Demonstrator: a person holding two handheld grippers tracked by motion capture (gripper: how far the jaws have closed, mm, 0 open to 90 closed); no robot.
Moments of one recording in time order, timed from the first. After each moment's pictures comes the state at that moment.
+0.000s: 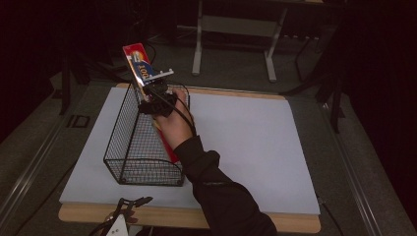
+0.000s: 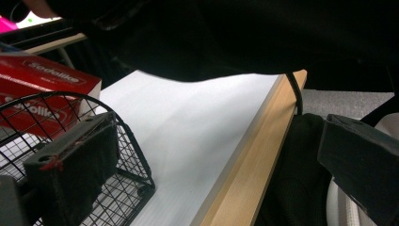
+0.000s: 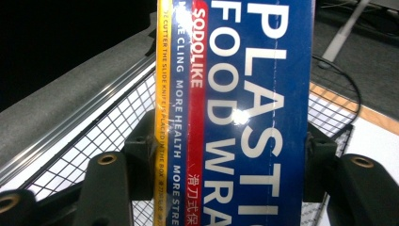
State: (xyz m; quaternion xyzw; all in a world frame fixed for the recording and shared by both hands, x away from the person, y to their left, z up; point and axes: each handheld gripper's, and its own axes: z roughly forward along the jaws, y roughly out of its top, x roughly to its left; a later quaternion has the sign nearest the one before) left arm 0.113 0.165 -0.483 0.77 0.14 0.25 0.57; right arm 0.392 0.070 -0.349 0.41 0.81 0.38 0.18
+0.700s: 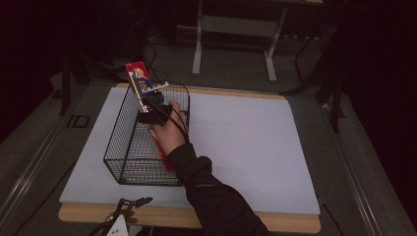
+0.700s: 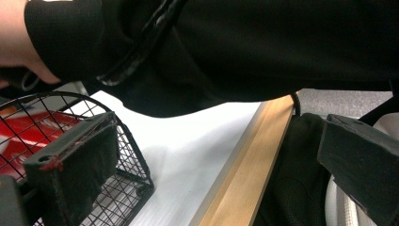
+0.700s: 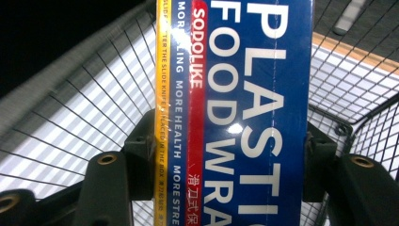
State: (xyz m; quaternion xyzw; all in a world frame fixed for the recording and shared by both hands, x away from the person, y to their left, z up) left arm 0.113 0.165 -0.483 0.77 0.14 0.24 0.57; right arm 0.406 0.086 -0.406 0.44 0.82 0.35 0.15
